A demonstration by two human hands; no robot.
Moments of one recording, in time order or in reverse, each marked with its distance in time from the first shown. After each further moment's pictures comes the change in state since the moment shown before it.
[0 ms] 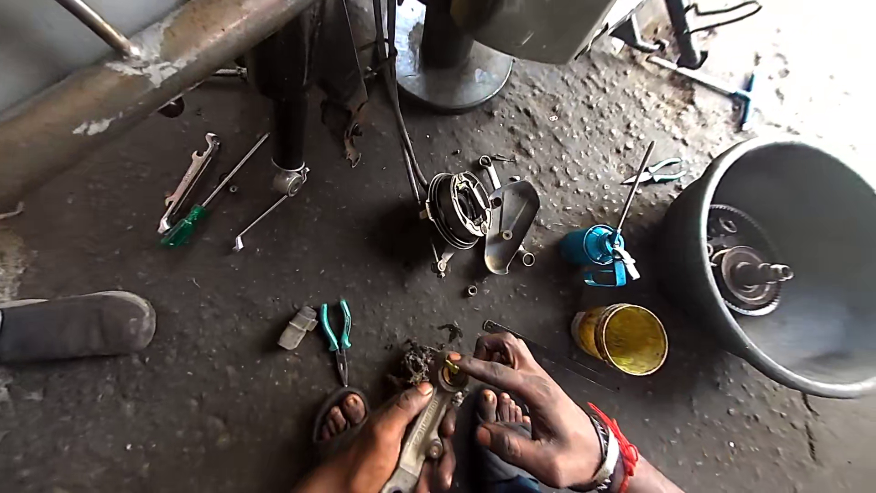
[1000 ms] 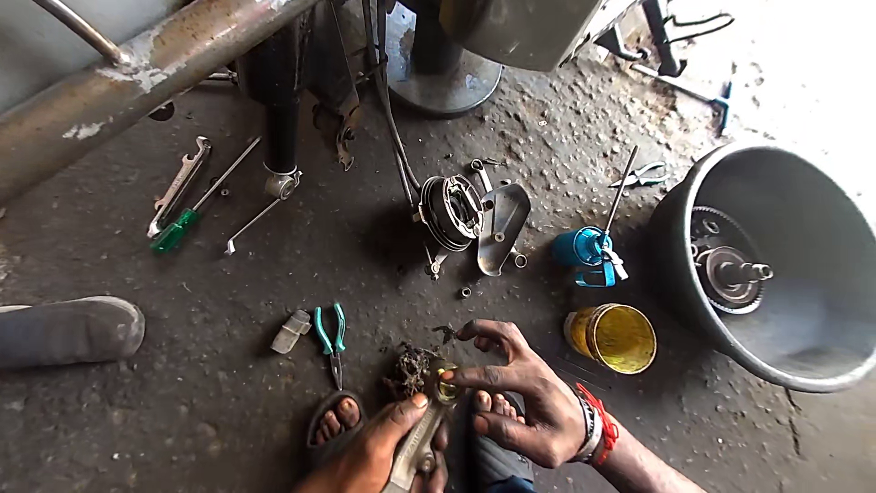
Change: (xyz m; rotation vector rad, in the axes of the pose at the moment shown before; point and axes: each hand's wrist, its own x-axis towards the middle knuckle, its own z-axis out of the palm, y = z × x) left_hand -0.008 0.001 0.002 0.099 -0.017 -0.003; right_hand 0.012 0.009 -0.012 -0.115 -0.019 -0.176
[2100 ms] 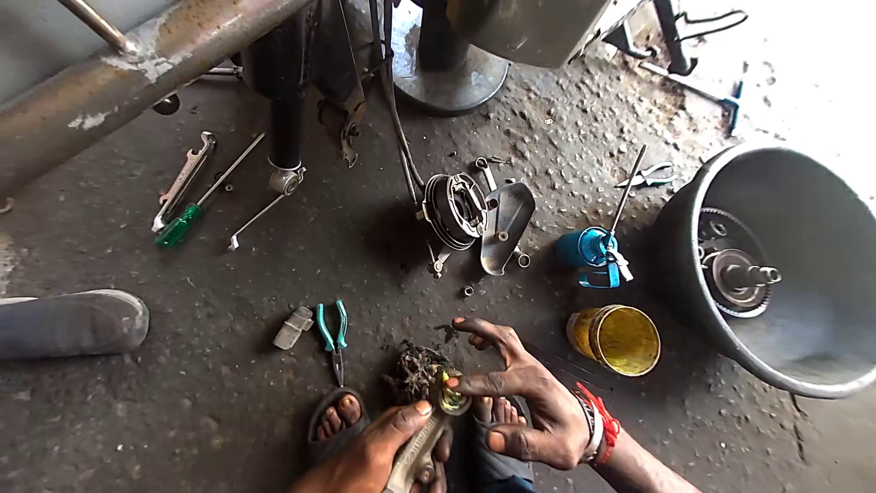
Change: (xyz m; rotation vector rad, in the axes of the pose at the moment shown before) left_hand -0.004 0.002 -0.003 0.057 -0.074 -0.019; right_hand -0.004 0.008 0.003 0.190 -0.043 -0.042
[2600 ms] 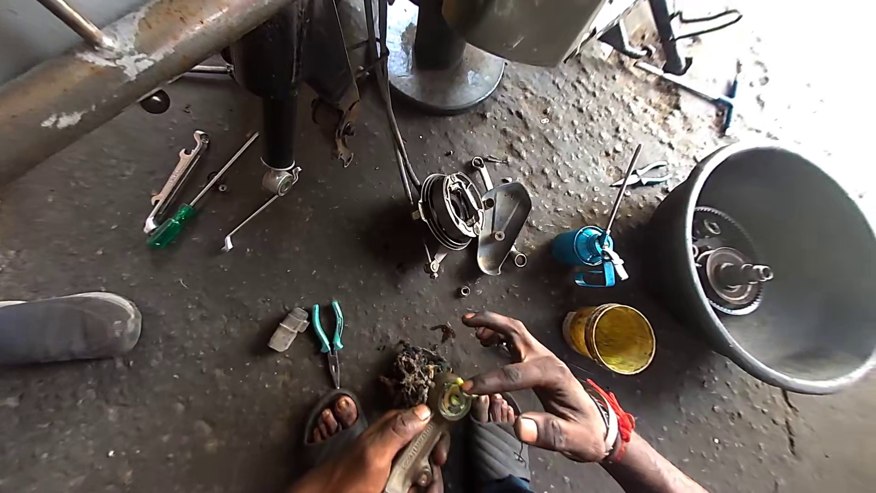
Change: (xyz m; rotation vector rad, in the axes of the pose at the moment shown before) left_hand 0.002 -0.004 -0.002 -0.020 -0.012 -0.008; right_hand -0.003 -0.006 -0.014 0.078 0.063 0.028
